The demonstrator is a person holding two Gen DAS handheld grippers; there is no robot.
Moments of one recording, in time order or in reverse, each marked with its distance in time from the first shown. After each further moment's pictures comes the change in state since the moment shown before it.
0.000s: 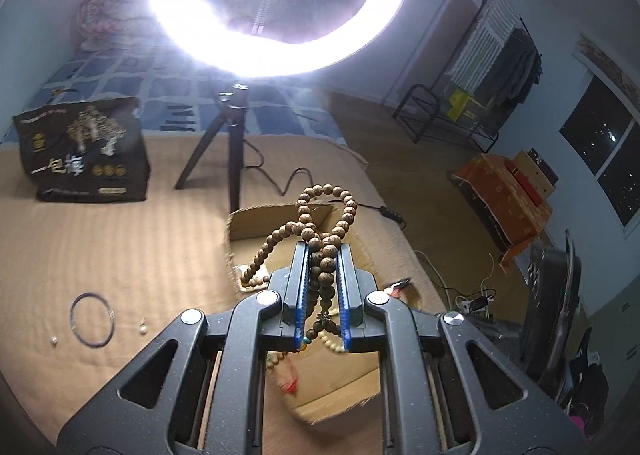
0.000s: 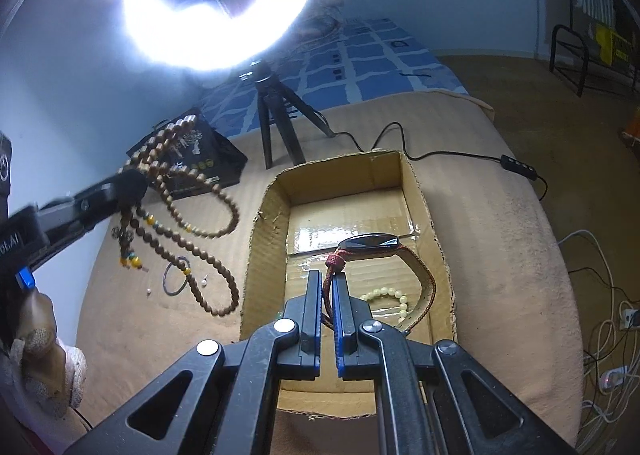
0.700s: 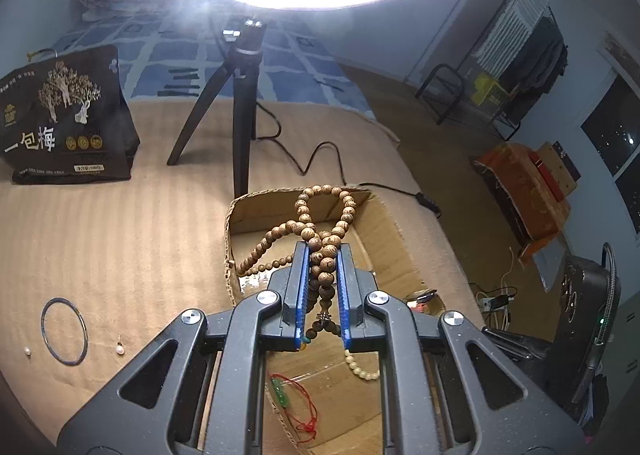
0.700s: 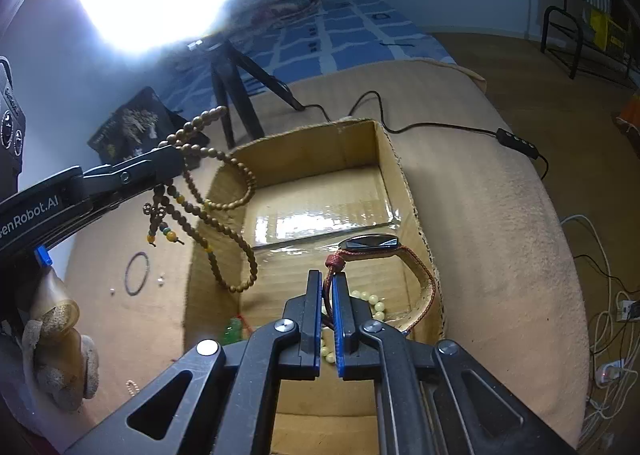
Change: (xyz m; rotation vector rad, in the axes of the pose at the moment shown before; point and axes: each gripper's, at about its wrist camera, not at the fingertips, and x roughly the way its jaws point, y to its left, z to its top) left arm 0.085 0.028 -0.002 -0.042 0.090 0.062; right arm 0.052 -0.024 0.002 0.026 0.080 -0.067
